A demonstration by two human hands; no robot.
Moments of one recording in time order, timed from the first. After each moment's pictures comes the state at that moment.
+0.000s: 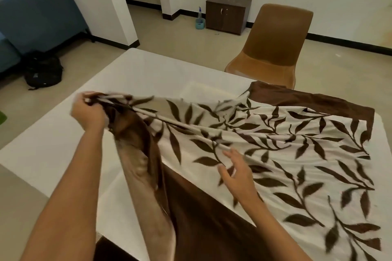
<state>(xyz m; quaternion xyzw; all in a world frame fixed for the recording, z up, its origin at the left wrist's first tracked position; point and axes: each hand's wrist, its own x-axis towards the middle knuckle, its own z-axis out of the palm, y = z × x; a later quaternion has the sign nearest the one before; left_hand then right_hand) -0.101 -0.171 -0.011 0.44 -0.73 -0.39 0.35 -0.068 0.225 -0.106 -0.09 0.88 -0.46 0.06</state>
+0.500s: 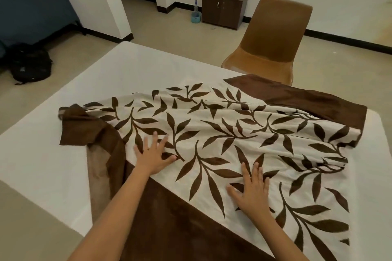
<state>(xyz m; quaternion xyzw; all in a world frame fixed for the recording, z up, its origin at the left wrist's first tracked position) -0.087 -0.064 -0.165 0.14 -0.96 -0.11 -0.21 -0.065 0.278 -0.196 -0.04 0.98 -0.16 0.14</state>
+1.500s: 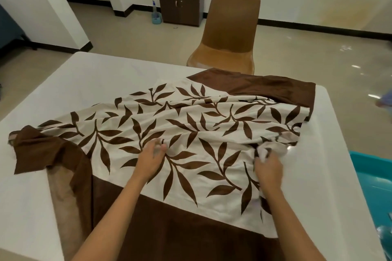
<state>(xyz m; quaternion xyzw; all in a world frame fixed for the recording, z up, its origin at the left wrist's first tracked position) -0.095 0.023 -0.139 0.14 -0.90 -0.41 -0.07 -0.089 0.349 -0.122 0.29 0.88 -0.38 0.00</state>
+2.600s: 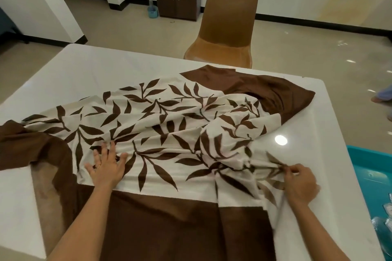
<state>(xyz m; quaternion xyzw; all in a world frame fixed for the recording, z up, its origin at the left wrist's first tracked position) -0.066 -0.071 -0.190 0.27 -0.94 -0.14 -0.14 -0.047 0.436 -0.161 0.34 0.90 -0.26 -0.13</state>
